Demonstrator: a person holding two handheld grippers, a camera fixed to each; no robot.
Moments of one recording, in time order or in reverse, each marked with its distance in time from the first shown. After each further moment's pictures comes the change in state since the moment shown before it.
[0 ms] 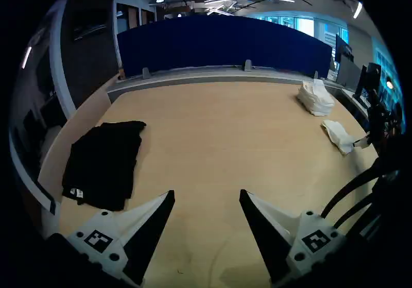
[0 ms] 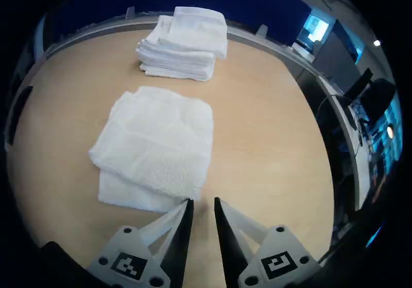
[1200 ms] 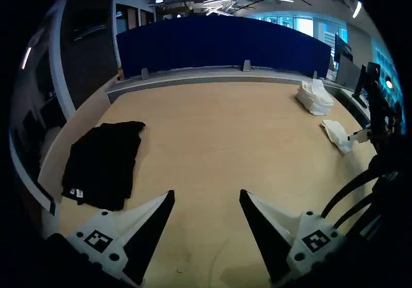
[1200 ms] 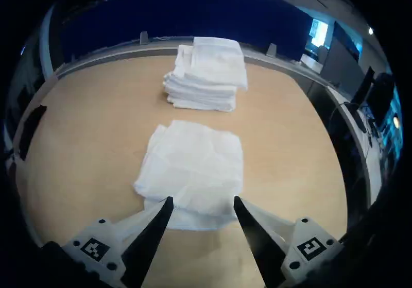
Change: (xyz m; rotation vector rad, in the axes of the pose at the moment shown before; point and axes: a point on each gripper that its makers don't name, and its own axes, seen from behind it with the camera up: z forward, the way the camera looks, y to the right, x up) left arm 0.001 0.001 -0.001 -0.001 0.002 0.004; right arm 0.043 -0.053 -0.019 0.123 0.133 0.054
